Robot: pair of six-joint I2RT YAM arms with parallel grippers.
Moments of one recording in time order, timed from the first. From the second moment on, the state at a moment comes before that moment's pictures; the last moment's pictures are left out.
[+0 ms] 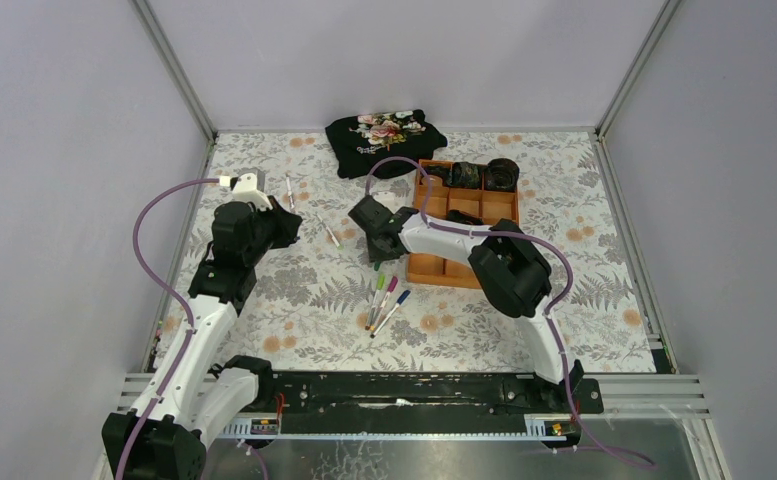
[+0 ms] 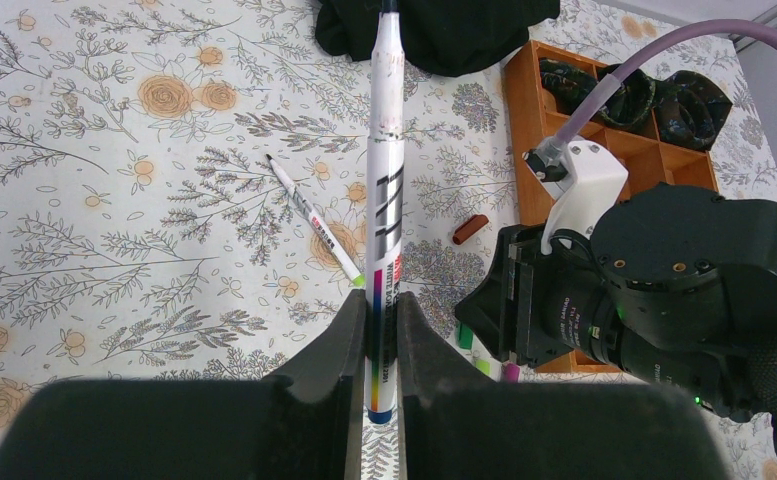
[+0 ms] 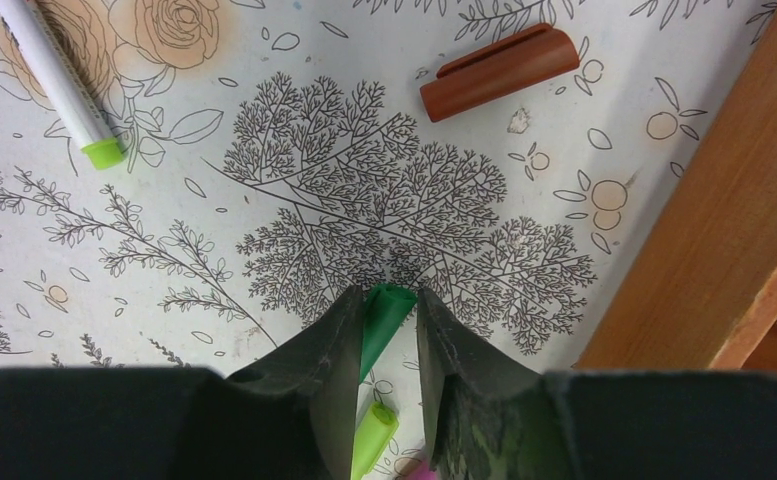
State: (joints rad) left arm -0.14 0.88 0.72 -0.19 0.11 -0.37; right arm 0.88 2.17 1.60 -0.53 0.25 0.64
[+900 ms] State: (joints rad) left arm -0.14 0.87 0.72 -0.19 0.12 -0.37; right arm 0.90 2.18 1.62 -0.55 0.25 0.67
